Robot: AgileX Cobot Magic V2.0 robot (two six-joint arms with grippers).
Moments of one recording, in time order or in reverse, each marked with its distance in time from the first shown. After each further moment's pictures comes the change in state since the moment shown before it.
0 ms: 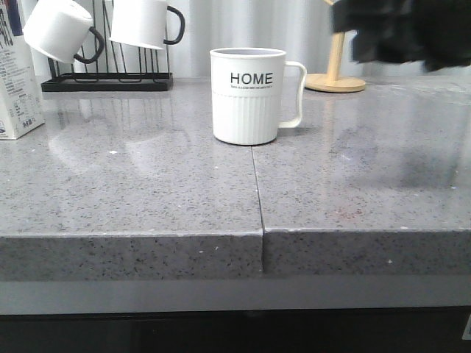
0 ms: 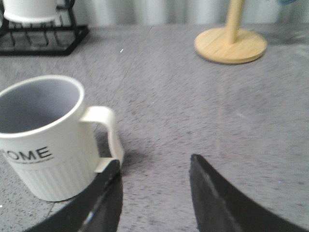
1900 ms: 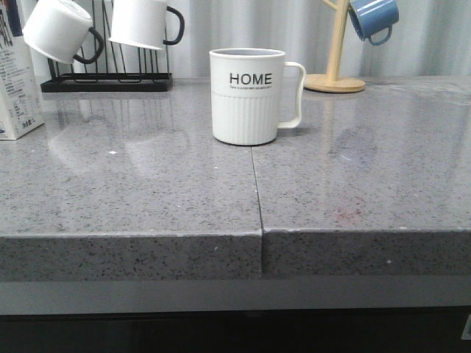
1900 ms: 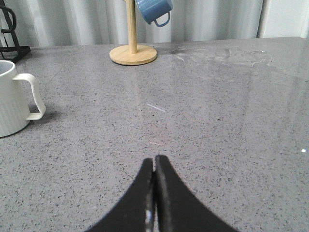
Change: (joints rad) left arm 0.000 0.000 0.000 0.000 0.000 0.000; right arm -0.535 -1.079 0.319 -0.864 0.814 0.679
